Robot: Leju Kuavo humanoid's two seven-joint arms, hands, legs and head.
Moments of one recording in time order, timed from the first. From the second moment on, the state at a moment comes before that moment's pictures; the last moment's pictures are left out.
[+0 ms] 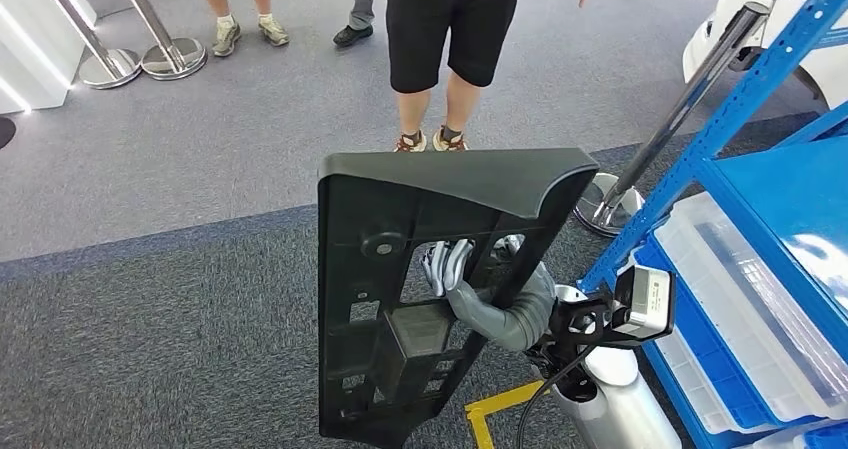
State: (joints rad) left arm -0.07 0.07 -1.04 -0.12 1.17 0.25 -0.62; right arm -0.29 -0.07 0.43 -1.83 -0.29 0.41 -0.52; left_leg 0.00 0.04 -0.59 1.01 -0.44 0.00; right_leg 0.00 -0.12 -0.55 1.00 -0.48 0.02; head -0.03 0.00
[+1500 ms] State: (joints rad) left arm -0.09 0.06 -1.07 -0.12 1.17 0.25 -0.57; right arm -0.68 -0.03 0.39 -1.65 -0.42 0.34 -0.32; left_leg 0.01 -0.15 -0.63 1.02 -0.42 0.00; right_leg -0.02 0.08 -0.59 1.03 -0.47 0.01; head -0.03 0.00
